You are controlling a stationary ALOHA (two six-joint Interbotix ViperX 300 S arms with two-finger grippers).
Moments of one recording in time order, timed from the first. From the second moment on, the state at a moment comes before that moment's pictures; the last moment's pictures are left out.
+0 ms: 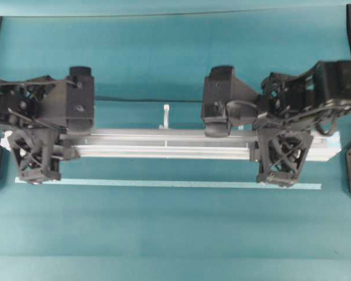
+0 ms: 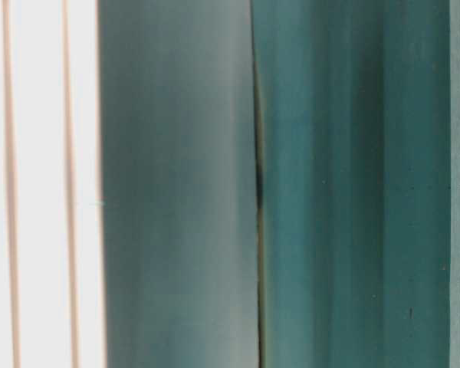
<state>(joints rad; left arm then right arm) 0.01 -0.43 0.44 0.02 1.08 -0.10 0.00 -0.19 0.11 0.05 1.40 0.12</state>
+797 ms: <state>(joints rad) 0.01 -0.42 0.06 0.02 1.37 -0.11 0.03 -0.13 -0.26 0.04 1.67 0.17</state>
